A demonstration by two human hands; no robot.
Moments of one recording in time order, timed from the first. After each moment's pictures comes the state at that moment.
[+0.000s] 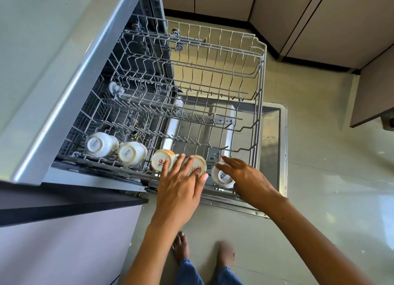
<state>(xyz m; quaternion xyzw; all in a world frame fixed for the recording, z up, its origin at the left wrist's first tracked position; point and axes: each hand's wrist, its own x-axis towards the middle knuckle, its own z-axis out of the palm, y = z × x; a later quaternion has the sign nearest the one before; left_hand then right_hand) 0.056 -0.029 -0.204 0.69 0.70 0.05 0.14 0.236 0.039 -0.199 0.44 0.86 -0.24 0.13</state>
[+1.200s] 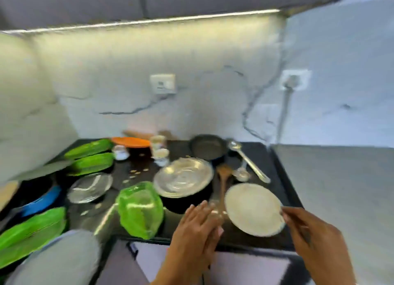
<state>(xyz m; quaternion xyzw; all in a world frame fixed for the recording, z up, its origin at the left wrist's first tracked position) -0.001 -0.399 0.155 0.24 0.91 0.24 -0.25 0.013 -0.154 0.183 0.02 0.91 -0.33 -0.25</state>
